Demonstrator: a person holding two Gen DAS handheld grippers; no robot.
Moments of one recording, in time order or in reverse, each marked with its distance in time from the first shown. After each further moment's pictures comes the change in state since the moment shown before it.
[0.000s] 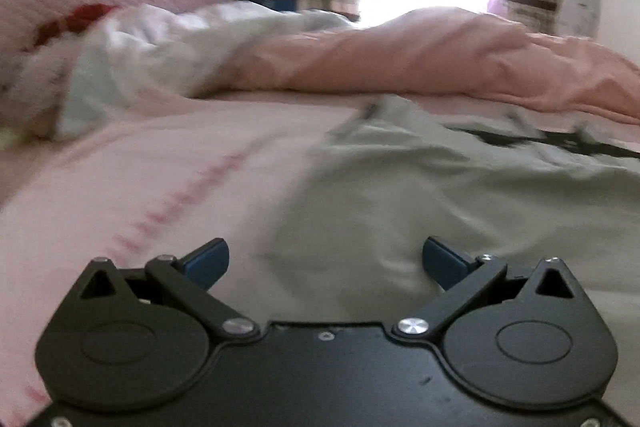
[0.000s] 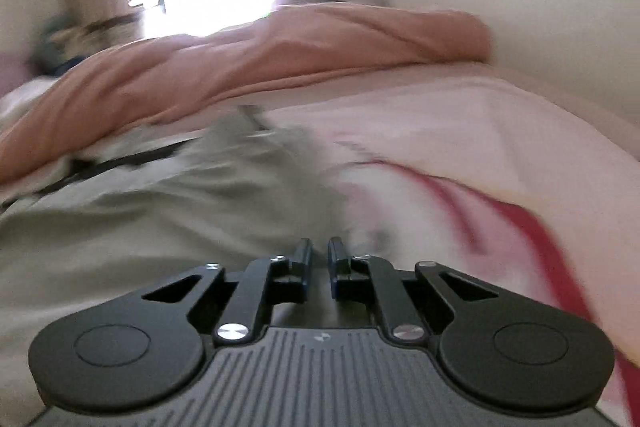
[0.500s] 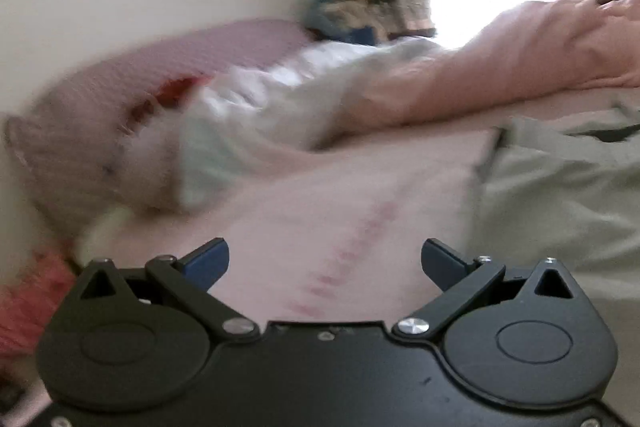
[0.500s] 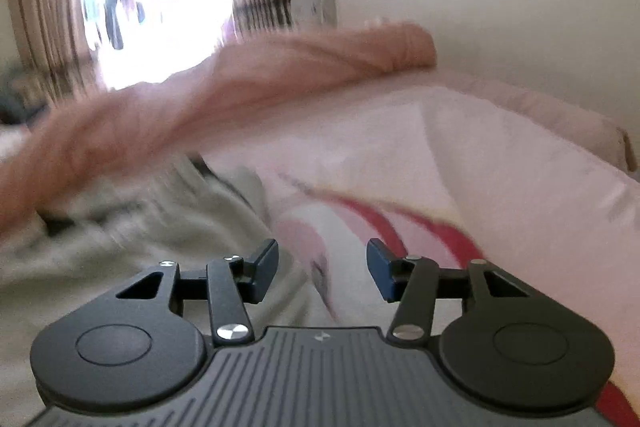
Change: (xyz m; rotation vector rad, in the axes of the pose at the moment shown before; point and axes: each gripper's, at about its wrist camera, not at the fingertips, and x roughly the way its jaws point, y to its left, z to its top) left arm -0.032 0.028 0.025 0.188 -0.089 0.354; right arm -0.040 -0.014 0.016 0.130 -0.092 -0.047
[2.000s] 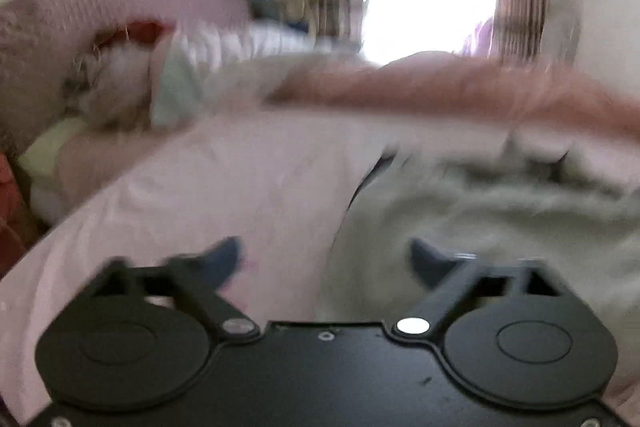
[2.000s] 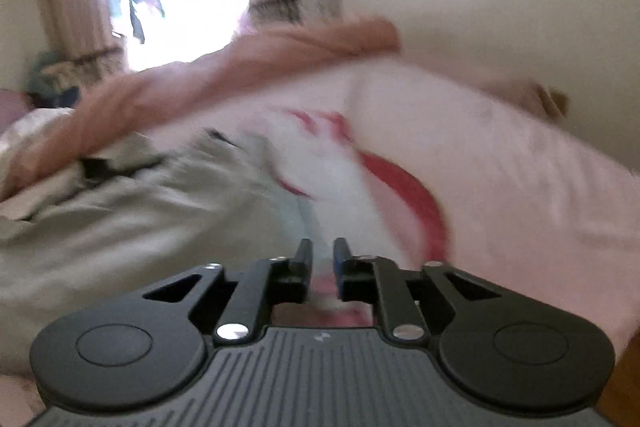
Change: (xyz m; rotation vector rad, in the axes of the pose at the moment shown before) left arm -0.204 0.111 -0.095 -0.235 0.003 -0.444; right arm -0.198 -0.073 -0.113 -0.052 0.029 0.045
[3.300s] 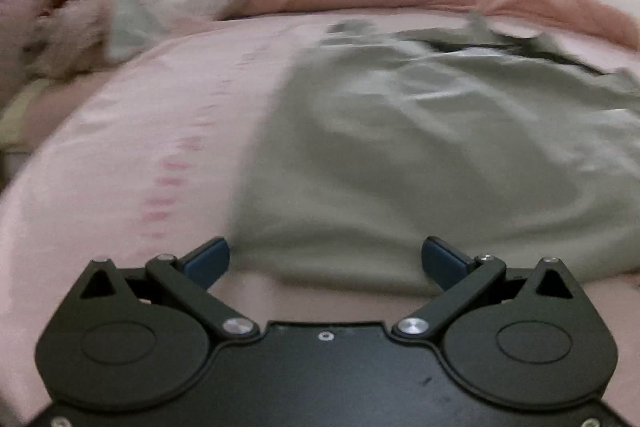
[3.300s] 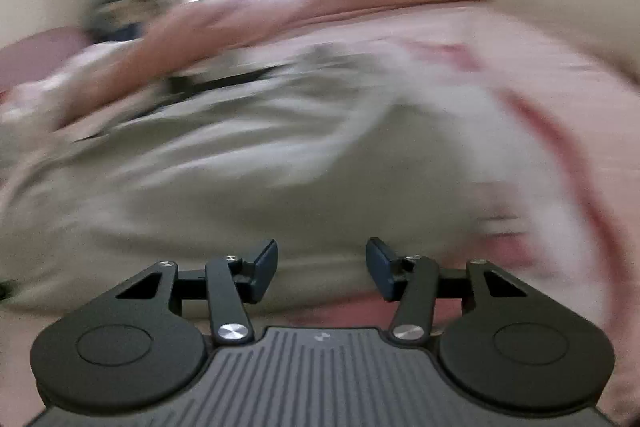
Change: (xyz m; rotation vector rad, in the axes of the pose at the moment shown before) left arm 0.042 0.008 -0.065 0.121 0.279 0.026; right arm 0.015 0.030 -0.036 -0.066 0.189 0.094
